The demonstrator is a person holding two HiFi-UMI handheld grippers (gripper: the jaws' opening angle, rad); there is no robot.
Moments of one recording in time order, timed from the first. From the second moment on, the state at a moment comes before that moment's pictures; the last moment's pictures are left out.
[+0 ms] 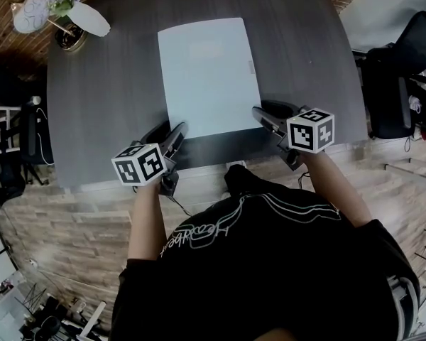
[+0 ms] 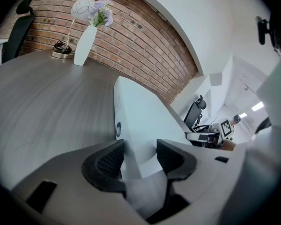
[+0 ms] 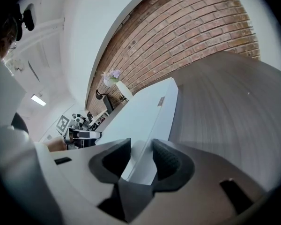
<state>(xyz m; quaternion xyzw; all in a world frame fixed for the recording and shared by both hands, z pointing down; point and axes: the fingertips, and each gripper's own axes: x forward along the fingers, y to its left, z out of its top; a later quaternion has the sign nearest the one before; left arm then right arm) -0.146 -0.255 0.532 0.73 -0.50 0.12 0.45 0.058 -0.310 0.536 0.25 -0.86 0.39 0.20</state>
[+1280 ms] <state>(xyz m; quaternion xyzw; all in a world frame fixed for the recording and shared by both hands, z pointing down) -0.127 -0.141 0.532 0.74 -0.48 0.13 0.45 0.080 -0.189 0.536 0.28 -0.85 0.41 0.18</state>
